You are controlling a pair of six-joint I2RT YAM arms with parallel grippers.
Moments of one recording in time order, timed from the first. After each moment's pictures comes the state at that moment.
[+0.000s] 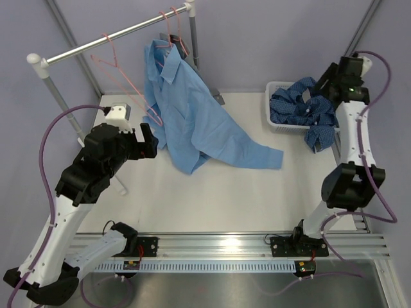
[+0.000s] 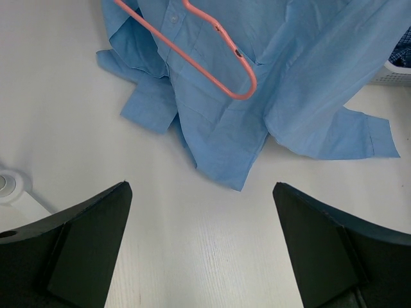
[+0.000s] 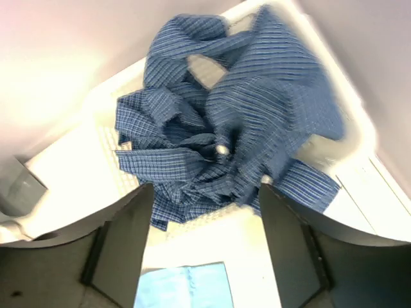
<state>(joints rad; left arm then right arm) -0.47 0.86 1.26 -0.81 -0.20 -0.29 -0.16 1.76 1.86 -0.66 0.21 0.39</state>
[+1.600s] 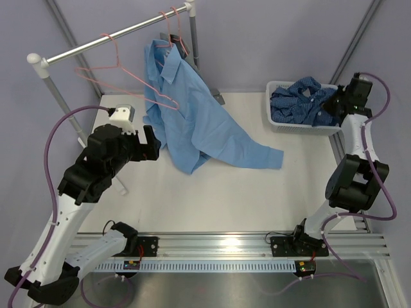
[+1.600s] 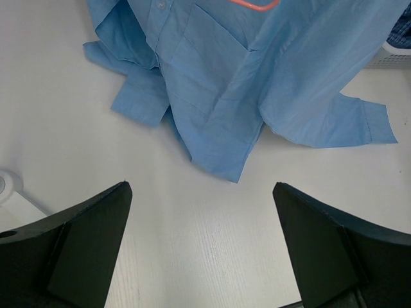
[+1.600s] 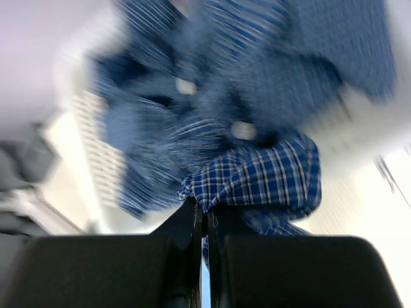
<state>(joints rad) -0.47 0.86 1.24 -0.81 -0.16 -0.28 -0.35 1.71 1.41 -0.31 -0.19 0.41</state>
